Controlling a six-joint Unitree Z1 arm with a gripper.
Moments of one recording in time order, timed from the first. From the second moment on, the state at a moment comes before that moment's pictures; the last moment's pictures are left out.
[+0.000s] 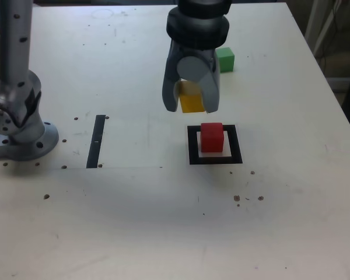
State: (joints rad) arm -0.09 1.92 -1.61 1.37 0.04 0.03
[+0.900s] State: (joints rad) arm -0.11 2.05 -1.74 1.47 0.04 -0.03
